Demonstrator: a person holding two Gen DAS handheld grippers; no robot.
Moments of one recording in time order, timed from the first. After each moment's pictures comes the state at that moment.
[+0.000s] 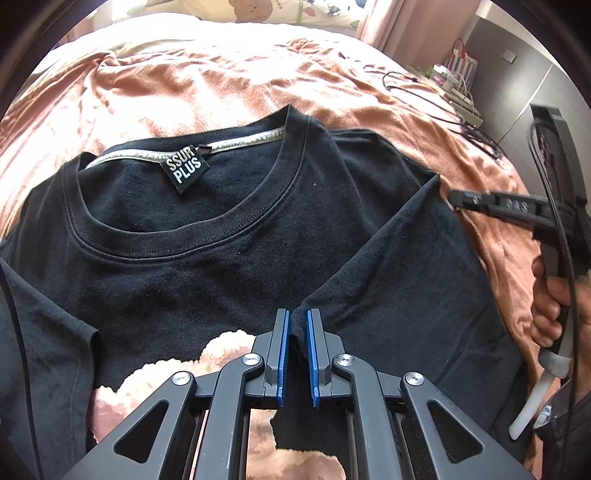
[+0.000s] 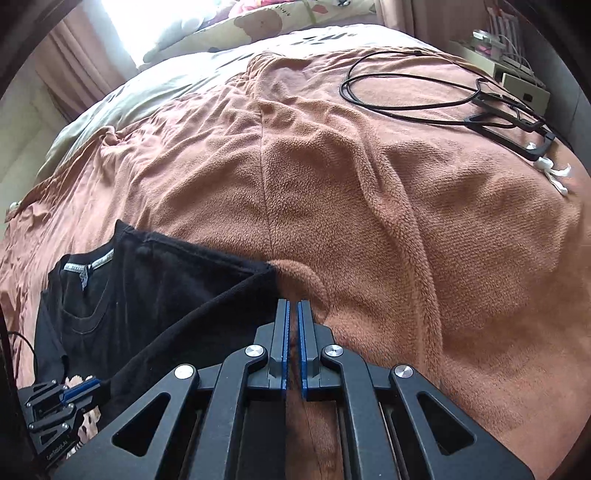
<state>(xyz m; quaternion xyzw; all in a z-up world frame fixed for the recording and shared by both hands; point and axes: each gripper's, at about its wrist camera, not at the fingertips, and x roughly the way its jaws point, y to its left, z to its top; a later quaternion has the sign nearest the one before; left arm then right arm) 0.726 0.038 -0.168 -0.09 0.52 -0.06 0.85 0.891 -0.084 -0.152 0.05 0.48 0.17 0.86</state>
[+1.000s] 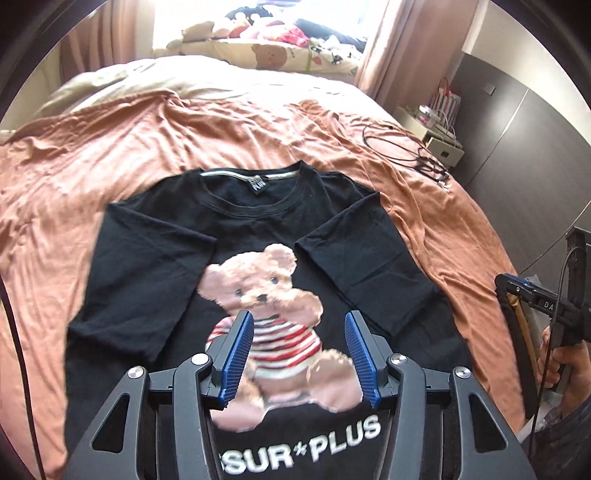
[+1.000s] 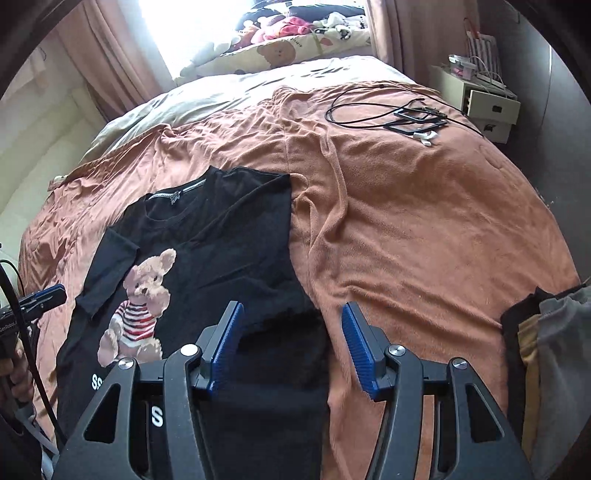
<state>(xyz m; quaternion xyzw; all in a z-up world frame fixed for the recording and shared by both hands) 0.534 0.064 -0.034 -0.10 0.45 -0.03 0.89 0.638 -0.189 -0.036 0.04 0.44 0.18 0.88</state>
